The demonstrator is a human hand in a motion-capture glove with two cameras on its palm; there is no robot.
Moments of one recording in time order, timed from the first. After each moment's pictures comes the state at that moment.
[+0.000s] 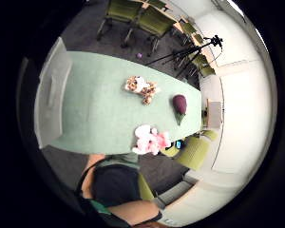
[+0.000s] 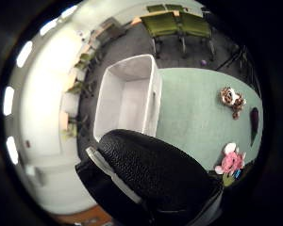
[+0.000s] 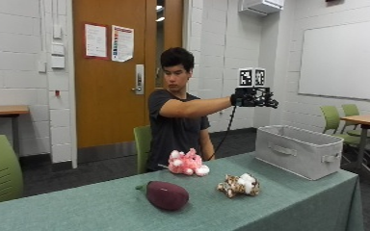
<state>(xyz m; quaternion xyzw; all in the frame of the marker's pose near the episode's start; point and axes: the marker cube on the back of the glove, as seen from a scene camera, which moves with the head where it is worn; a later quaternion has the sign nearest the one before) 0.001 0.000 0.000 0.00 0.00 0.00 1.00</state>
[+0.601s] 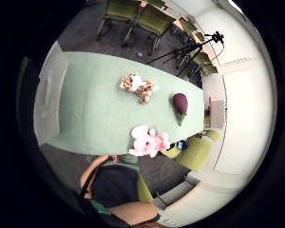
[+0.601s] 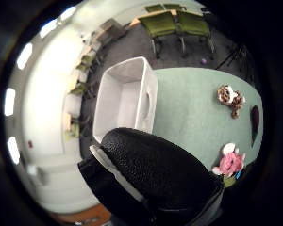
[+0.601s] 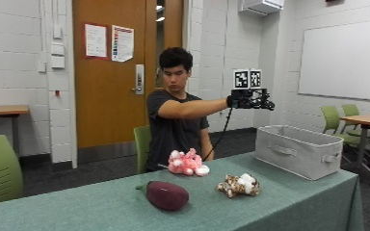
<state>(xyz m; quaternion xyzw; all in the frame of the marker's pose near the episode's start) 0.027 0.002 0.007 0.00 -0.02 0.00 1.00</state>
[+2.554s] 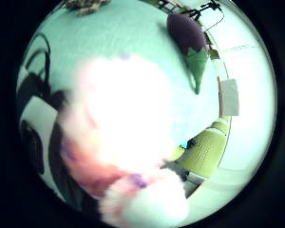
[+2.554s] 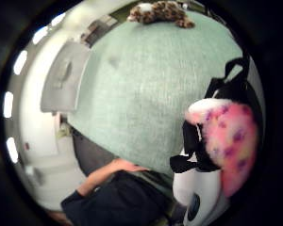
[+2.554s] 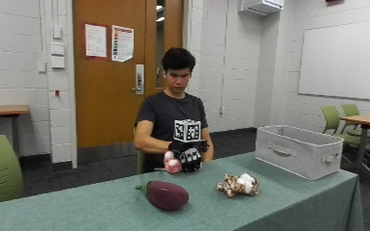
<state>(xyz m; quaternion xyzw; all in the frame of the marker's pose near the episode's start) 0.235 0.172 0.227 -0.03 0.01 0.02 1.00</state>
